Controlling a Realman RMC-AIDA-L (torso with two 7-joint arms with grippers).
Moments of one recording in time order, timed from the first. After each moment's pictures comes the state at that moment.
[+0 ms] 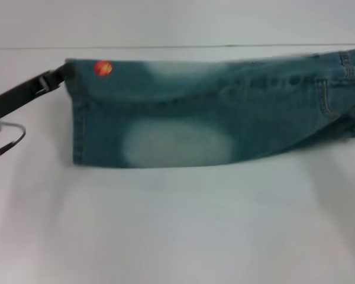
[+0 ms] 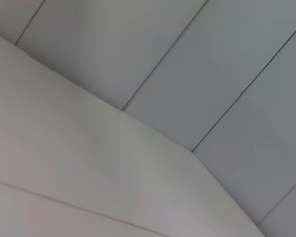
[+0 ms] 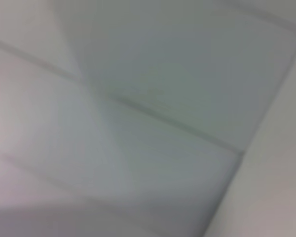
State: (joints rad) left arm -0.61 -2.12 0.24 0.56 2.00 1.24 -1.72; right arm 0.40 2.08 -0.15 -0.25 -1.44 -1.34 1.69
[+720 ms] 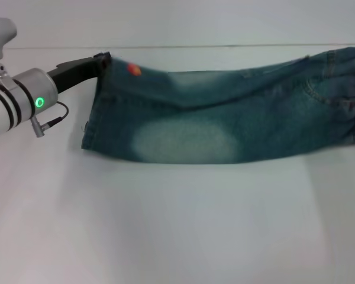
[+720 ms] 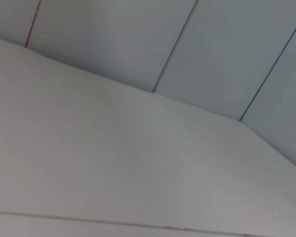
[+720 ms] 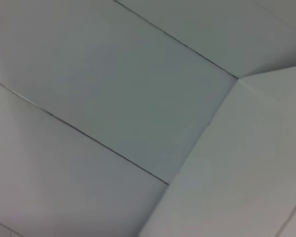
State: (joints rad) left arm -0.79 -2.16 0.36 0.43 1.96 0.82 -1.56; right arm 0.56 2.09 -0.17 -0.14 -1.24 -1.01 1.37
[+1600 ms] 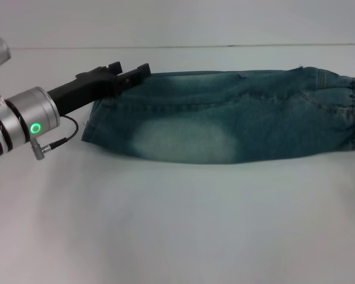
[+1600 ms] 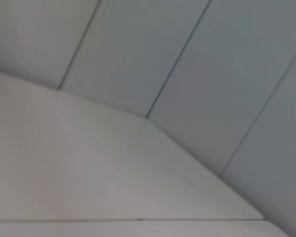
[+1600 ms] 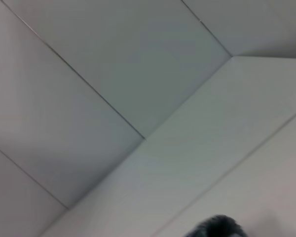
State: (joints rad) left arm -0.68 -2.17 0.44 0.49 1.91 1.17 -1.51; right arm 0.29 2.08 -0.40 -0.30 -1.34 -1.11 1.38
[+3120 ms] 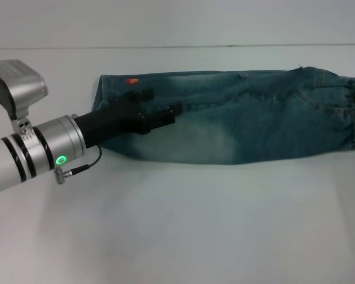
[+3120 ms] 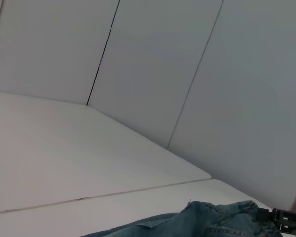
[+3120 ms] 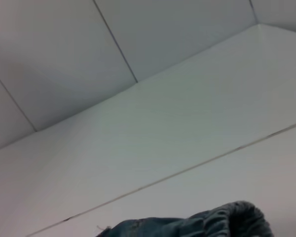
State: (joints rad) left arm -0.66 -2.17 0.51 0.36 1.87 1.23 -1.23; right arm 0.46 2.08 -0.45 -0.34 -1.47 -0.83 1.25
